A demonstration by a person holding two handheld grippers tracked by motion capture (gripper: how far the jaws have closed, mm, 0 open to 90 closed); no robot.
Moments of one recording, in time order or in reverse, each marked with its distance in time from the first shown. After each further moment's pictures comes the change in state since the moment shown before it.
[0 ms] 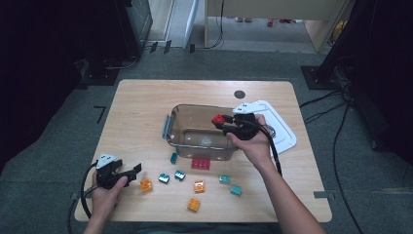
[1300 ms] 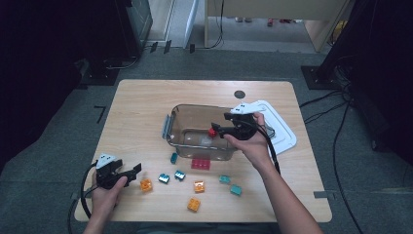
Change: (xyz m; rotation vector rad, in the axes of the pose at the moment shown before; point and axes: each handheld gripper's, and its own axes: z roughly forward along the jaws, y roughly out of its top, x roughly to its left) left arm 0.000 0.000 0.000 -0.004 -0.003 -0.003; right arm 0.003 0.000 0.003 -0.007 -0.016 -0.018
